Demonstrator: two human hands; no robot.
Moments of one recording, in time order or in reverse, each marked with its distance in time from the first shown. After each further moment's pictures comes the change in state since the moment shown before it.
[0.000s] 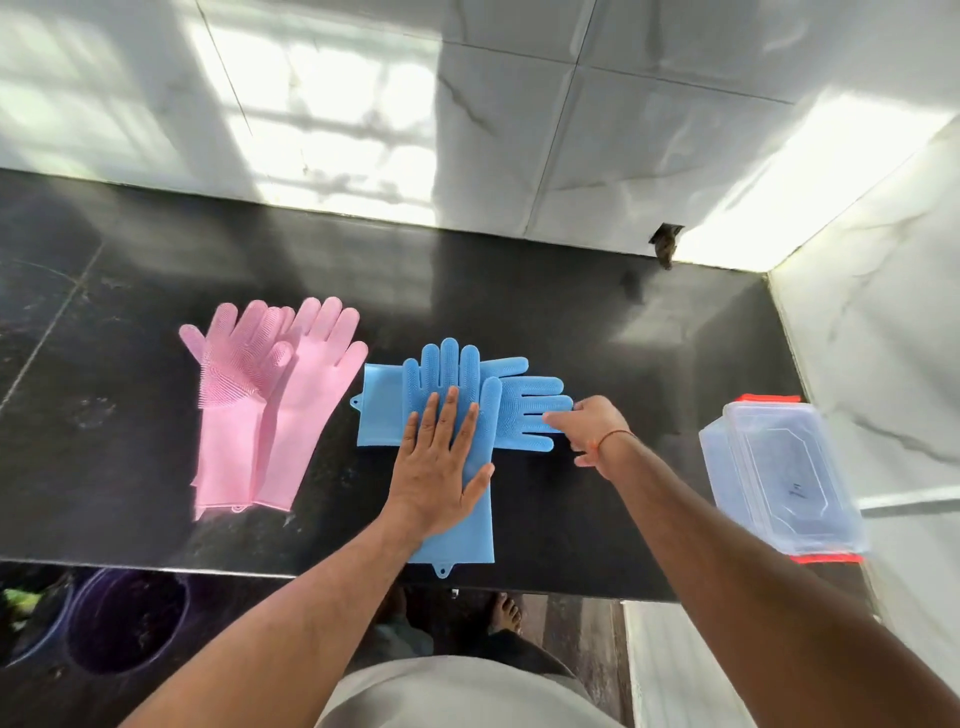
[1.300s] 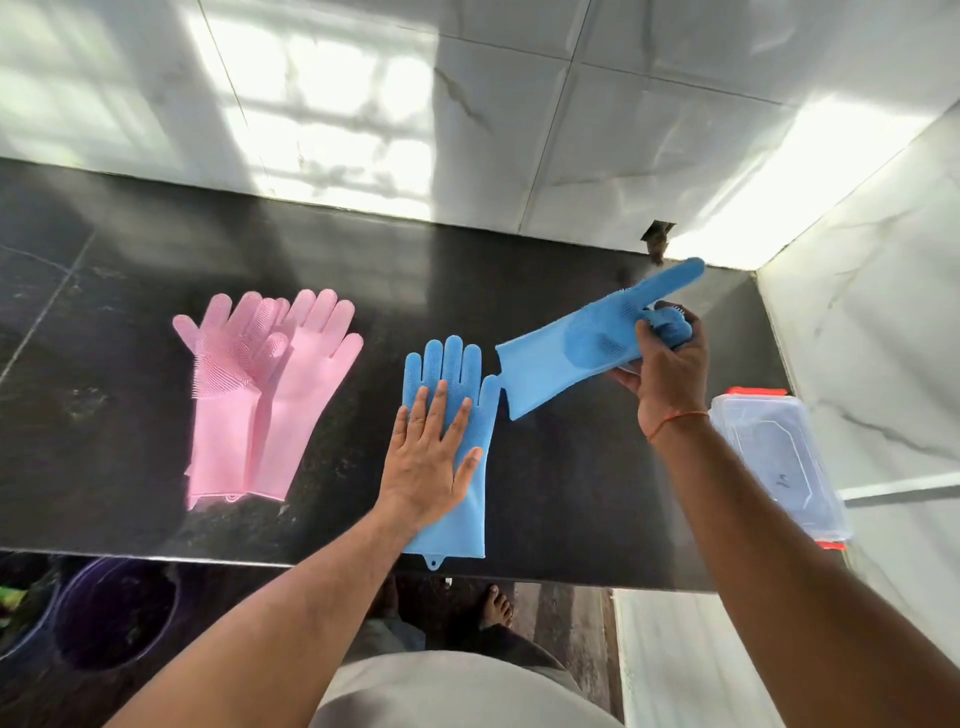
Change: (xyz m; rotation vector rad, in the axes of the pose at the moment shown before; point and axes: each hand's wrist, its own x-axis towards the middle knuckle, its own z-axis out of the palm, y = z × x) left_hand -0.005 0.001 -0.009 -0.020 -0.032 -0.047; right_hand -0.035 -0.023 -0.075 0.950 0.258 -0.470
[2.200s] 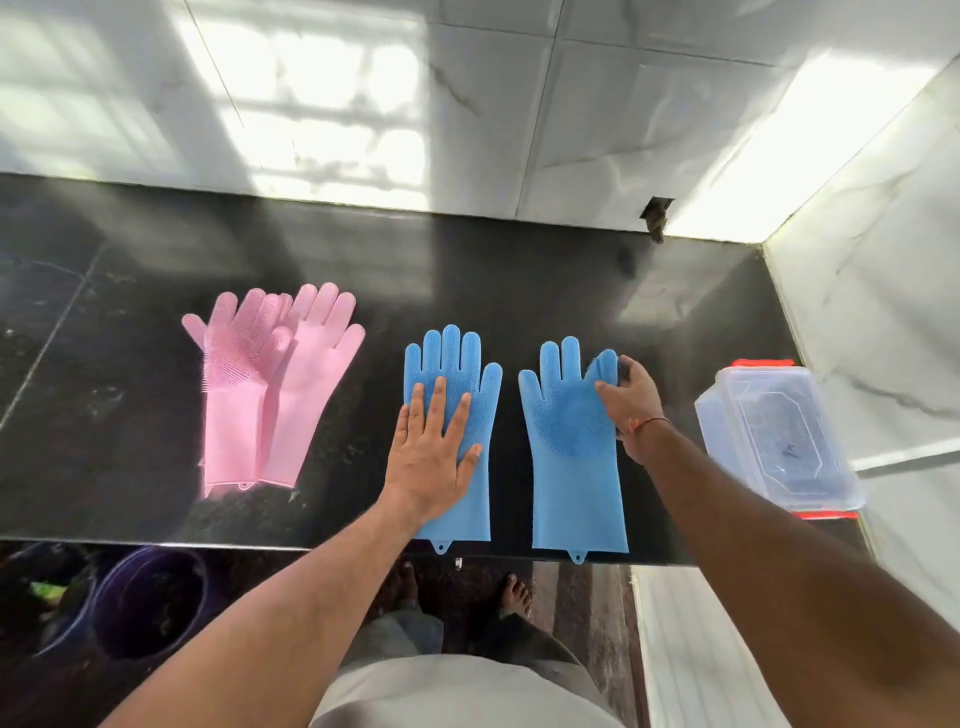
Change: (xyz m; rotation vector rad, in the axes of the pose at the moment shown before) left_hand -0.014 0.002 0.002 0.032 -0.070 -0.021; right_hand -0.001 0.087 -0.032 -0.474 -0.102 0.266
